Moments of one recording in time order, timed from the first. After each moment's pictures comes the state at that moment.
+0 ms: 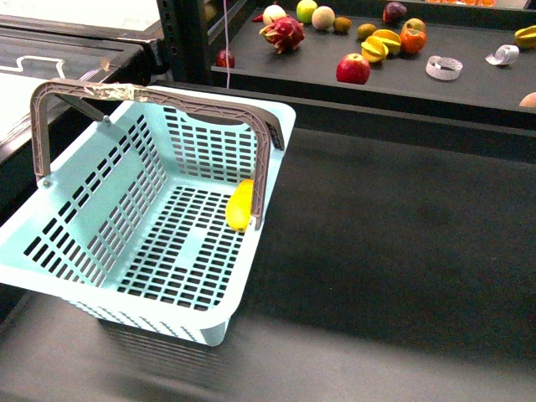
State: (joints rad) left arm 0.00 0.83 0.10 0.72 0.00 -0.02; right arm 0.00 0.00 0.01 0.00 0.00 0.00
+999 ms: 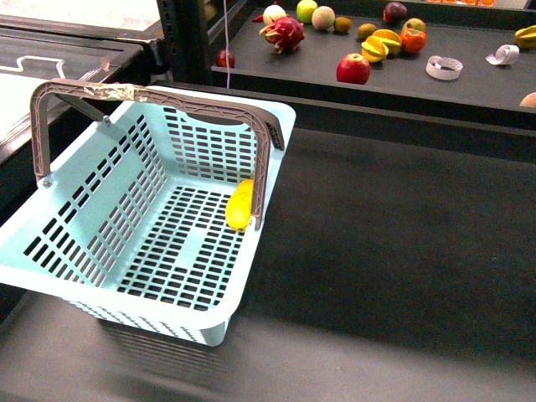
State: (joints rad) left arm 0.00 0.24 0.02 0.25 0.00 -0.01; right arm 0.00 0.00 0.01 0.00 0.00 0.00
